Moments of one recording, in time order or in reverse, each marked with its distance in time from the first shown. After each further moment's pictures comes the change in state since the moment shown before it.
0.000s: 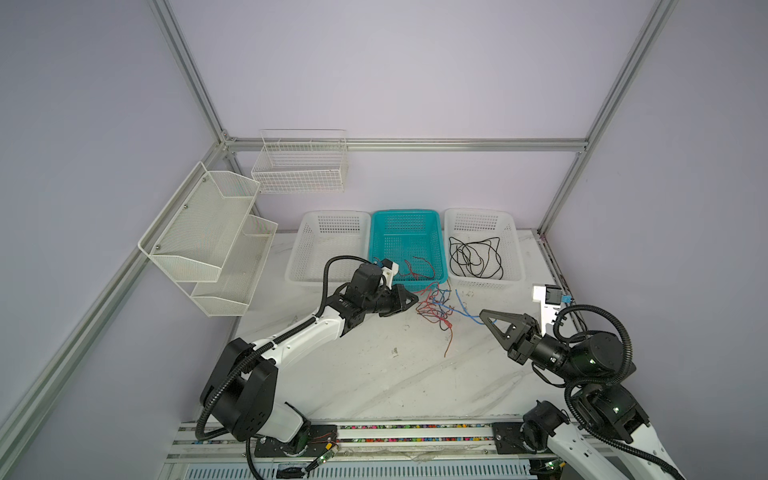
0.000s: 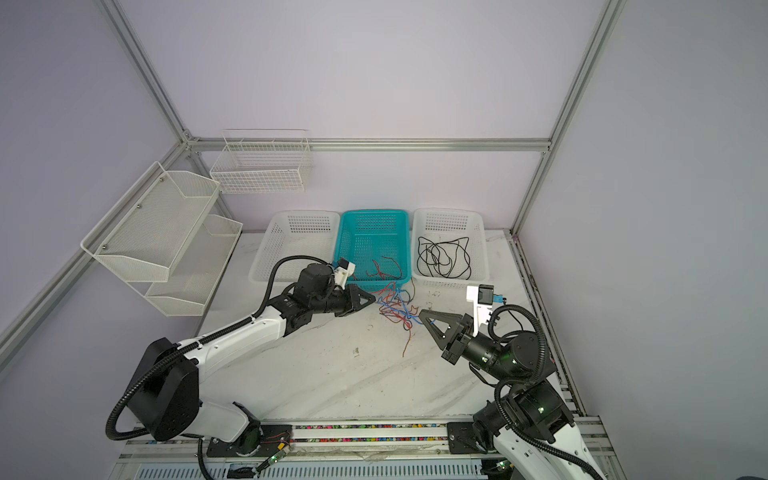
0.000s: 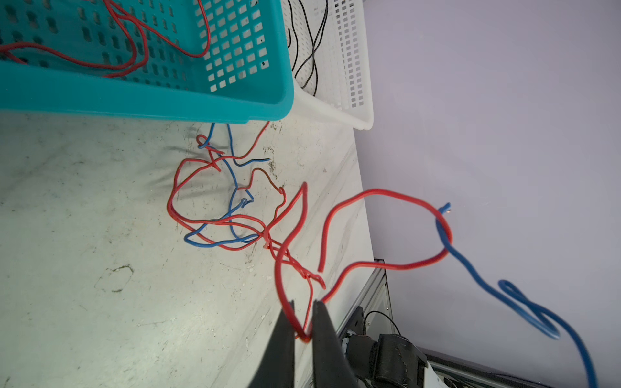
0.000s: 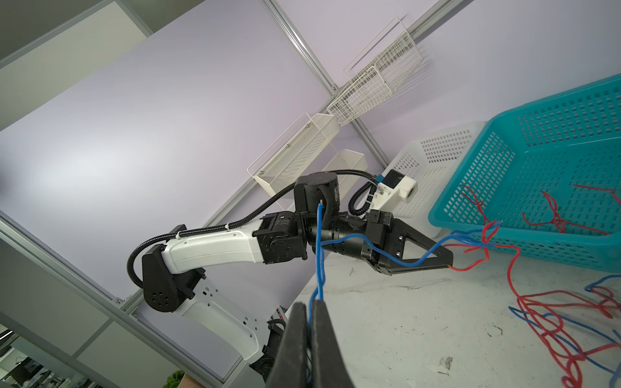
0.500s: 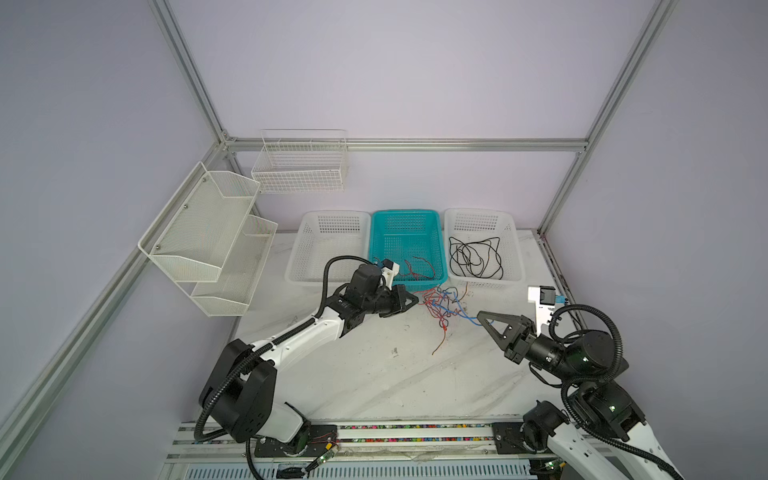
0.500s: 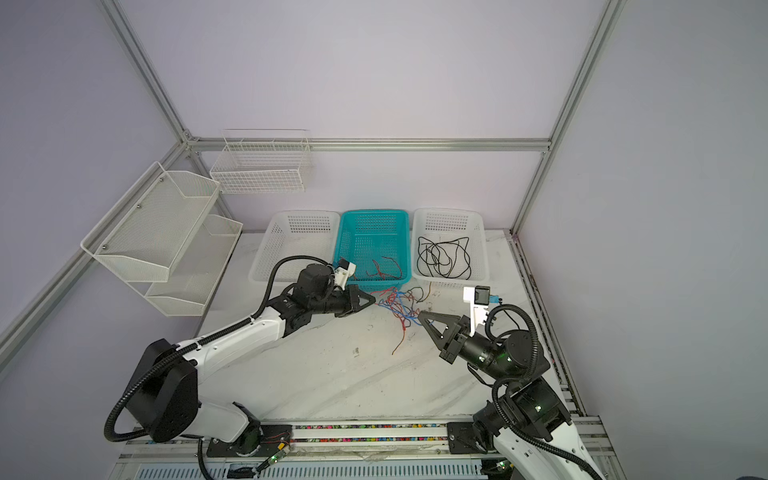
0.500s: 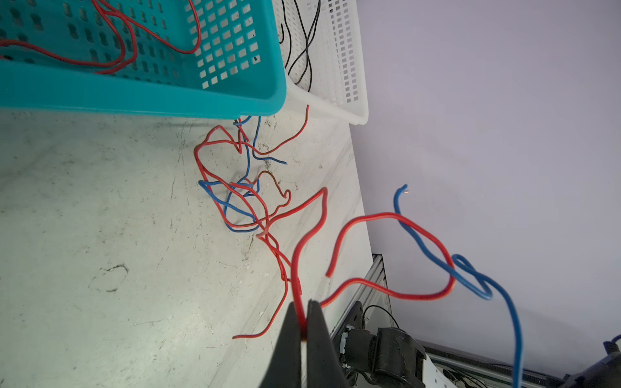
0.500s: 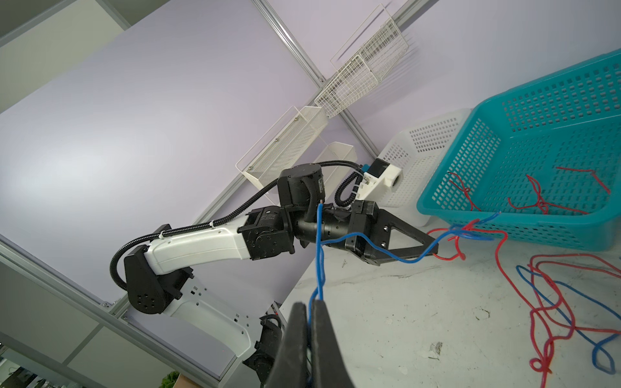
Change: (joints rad) left arm -0.003 -0.015 -0.011 0.004 0.021 0.010; right arm 0.000 0.011 -0.034 -0.018 0.015 0.000
